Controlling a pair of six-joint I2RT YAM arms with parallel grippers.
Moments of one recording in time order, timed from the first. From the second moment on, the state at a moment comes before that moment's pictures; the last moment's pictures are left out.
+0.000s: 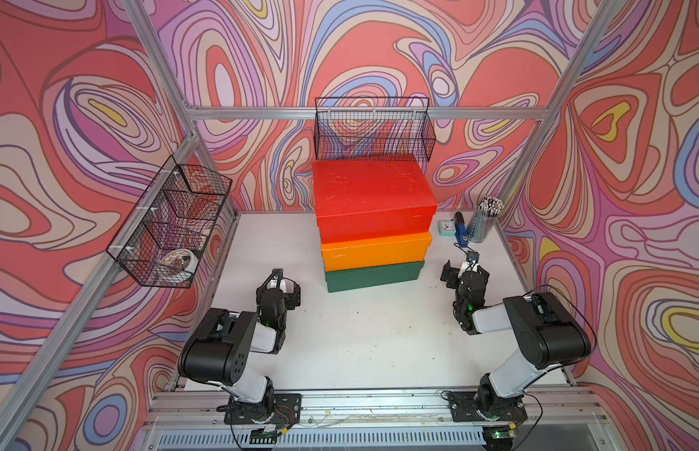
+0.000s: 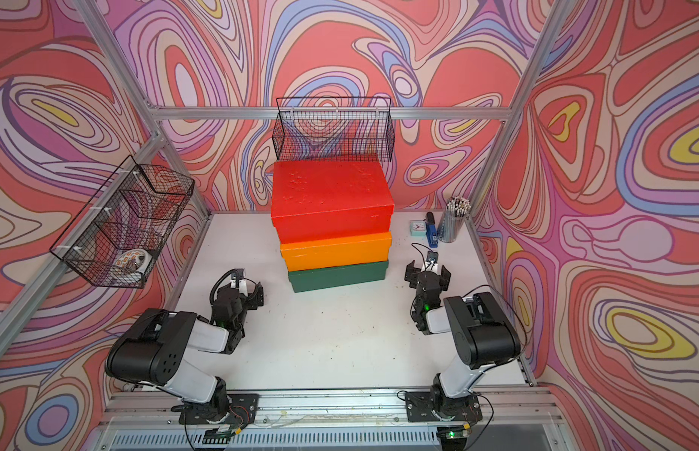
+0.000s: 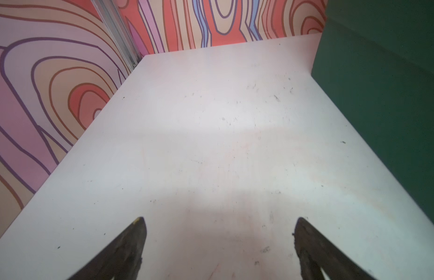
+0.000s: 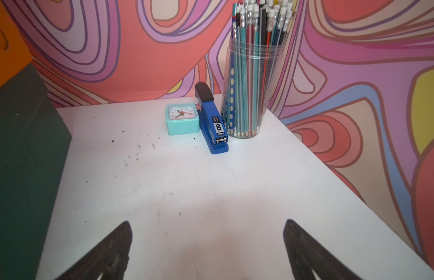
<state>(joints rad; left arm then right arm) -0.10 1.56 0.23 0.98 -0.24 0.03 0.09 1.68 0.42 1.01 0.37 0.03</state>
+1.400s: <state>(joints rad) -0.01 1.55 0.35 0.84 -0.21 -0.06 0.02 1.71 0.26 1.21 0.20 0.05</state>
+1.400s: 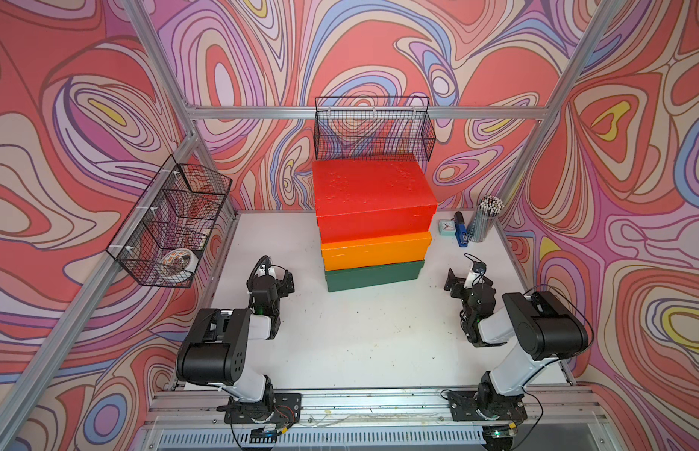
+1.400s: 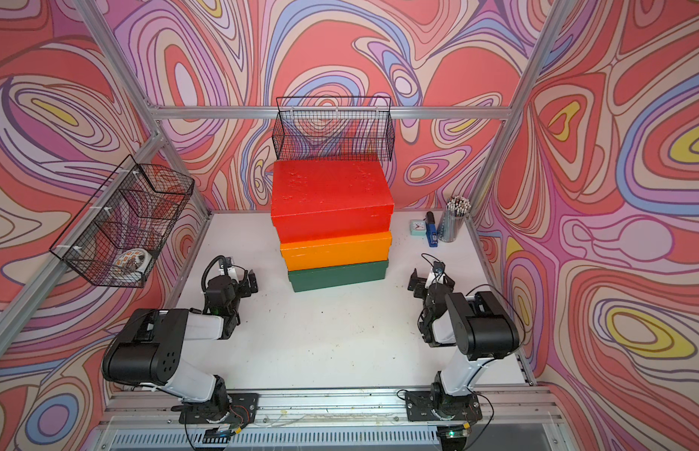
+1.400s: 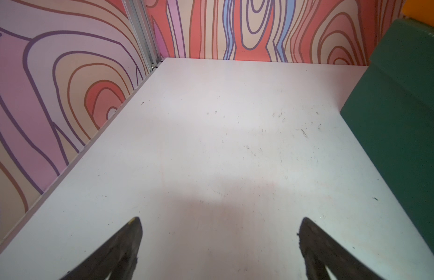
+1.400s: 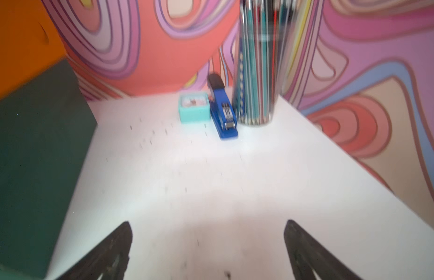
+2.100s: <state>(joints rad) -0.01 1.55 0.35 0.84 -0.21 -0.06 0.03 1.71 0.45 1.00 0.23 0.06</state>
